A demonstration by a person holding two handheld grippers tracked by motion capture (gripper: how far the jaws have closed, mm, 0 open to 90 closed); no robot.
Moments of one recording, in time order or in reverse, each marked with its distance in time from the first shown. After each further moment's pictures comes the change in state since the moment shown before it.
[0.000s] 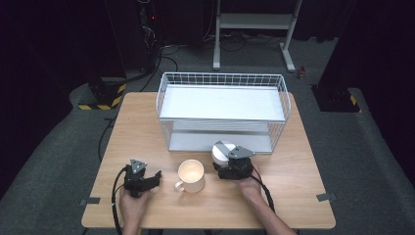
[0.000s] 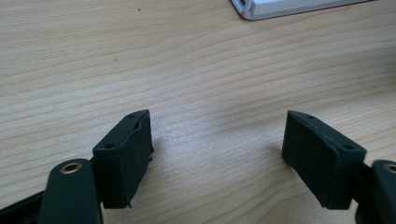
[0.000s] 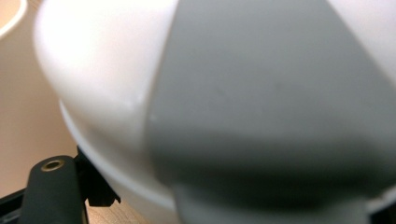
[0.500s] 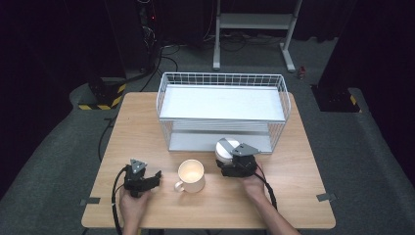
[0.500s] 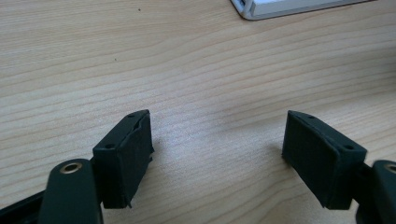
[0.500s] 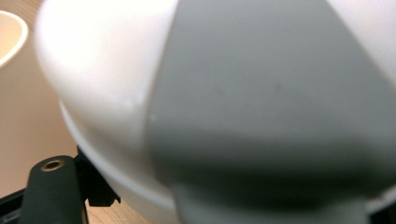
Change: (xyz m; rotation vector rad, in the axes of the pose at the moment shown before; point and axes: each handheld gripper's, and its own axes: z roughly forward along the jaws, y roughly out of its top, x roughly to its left) left arm 0.000 0.000 0.000 0.000 0.000 0.000; right arm -0.010 0.006 -0.011 -0.019 -0.012 0.018
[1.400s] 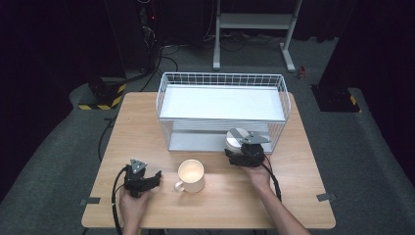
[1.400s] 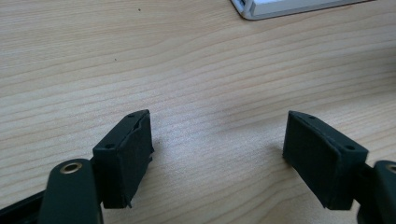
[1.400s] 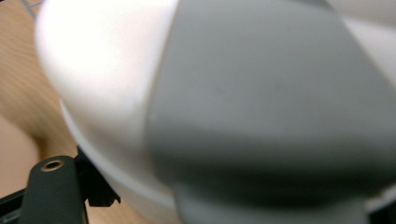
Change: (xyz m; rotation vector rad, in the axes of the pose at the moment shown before) left arm 0.000 0.000 0.000 0.000 0.000 0.000; right arm -0.036 0.010 -0.001 0.016 -0.071 0.103
